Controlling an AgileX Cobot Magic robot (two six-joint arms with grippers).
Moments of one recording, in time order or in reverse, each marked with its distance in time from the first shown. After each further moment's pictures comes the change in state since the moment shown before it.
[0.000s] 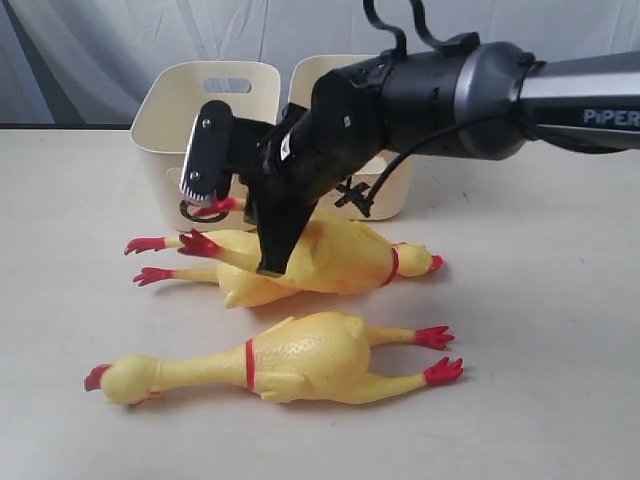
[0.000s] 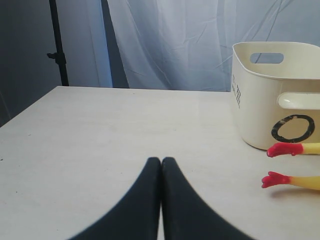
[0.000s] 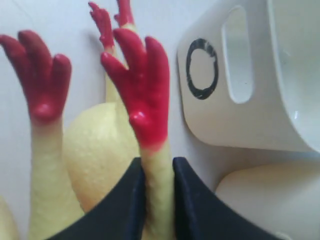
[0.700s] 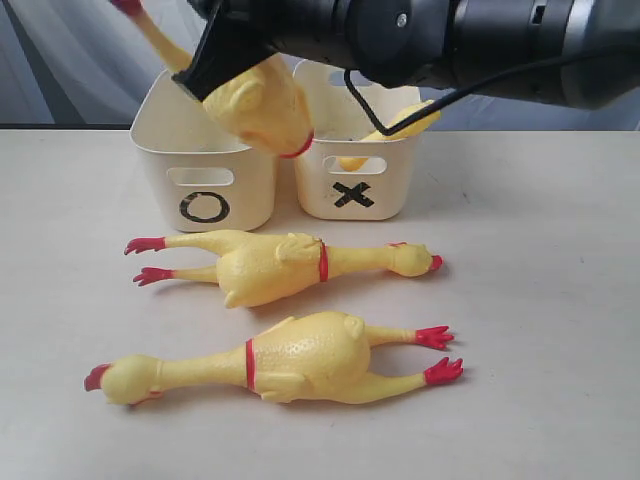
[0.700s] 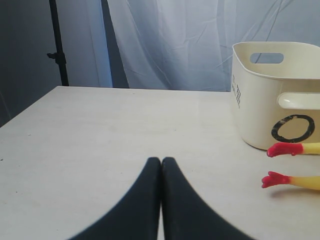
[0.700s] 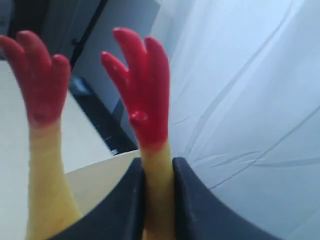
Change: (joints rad) left arm 0.000 0.000 0.000 0.000 0.000 0.000; right arm 0.000 -0.145 0.000 0.313 -0.606 0.000
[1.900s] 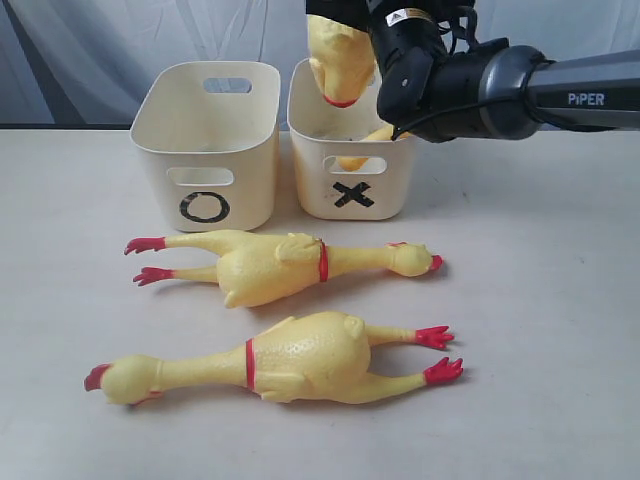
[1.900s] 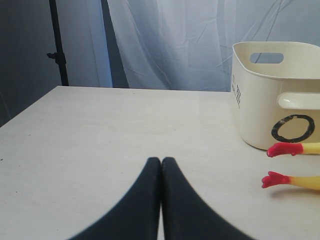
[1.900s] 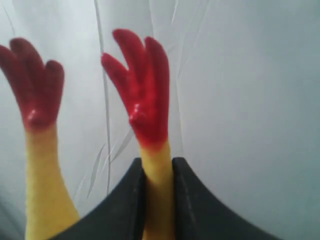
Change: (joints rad) left arm 0.000 0.000 0.000 0.000 0.000 0.000; right arm -0.209 0.300 -0.079 0.228 -0.616 0.401
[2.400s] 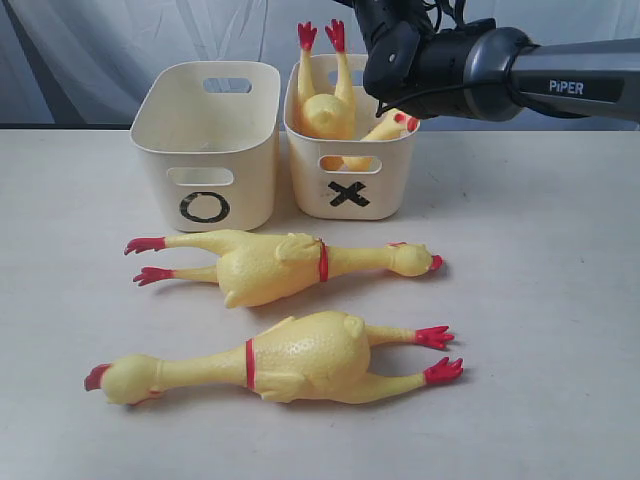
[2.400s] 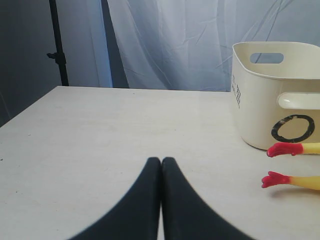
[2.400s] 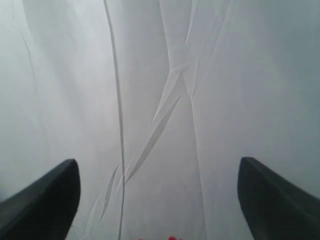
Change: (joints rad) left arm 0.000 0.000 0.000 0.000 0.000 0.000; right arm 0.000 0.034 -0.113 -0.003 0.044 0.002
